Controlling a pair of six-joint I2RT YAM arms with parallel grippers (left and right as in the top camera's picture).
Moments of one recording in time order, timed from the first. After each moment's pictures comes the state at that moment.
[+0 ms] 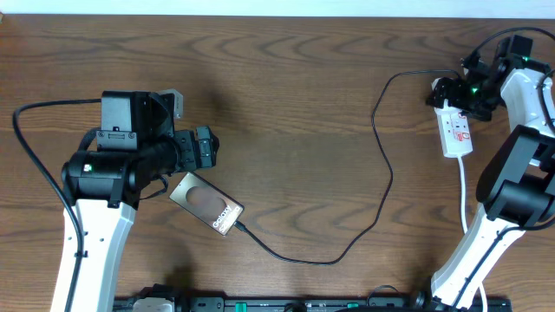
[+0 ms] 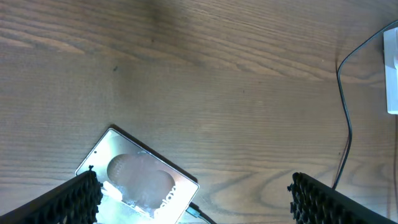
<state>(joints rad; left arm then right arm) -0.06 1.19 1.21 -1.03 0.28 -0.22 -0.33 2.25 1.82 -0.95 -0.32 -0.09</state>
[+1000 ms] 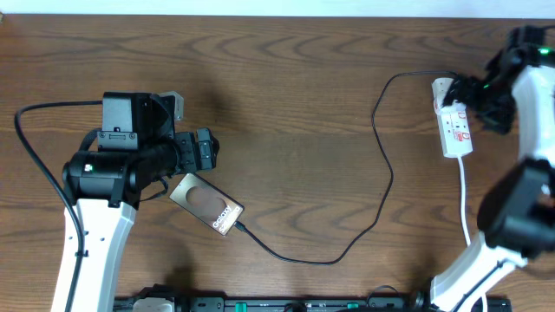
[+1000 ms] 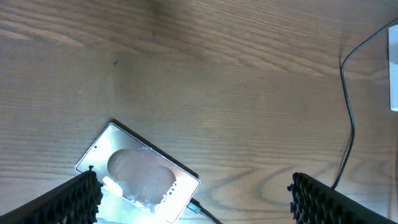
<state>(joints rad) -0.06 1.19 1.21 -1.04 0.28 -0.22 -0.30 1.96 1.81 -1.18 -0.07 0.28</state>
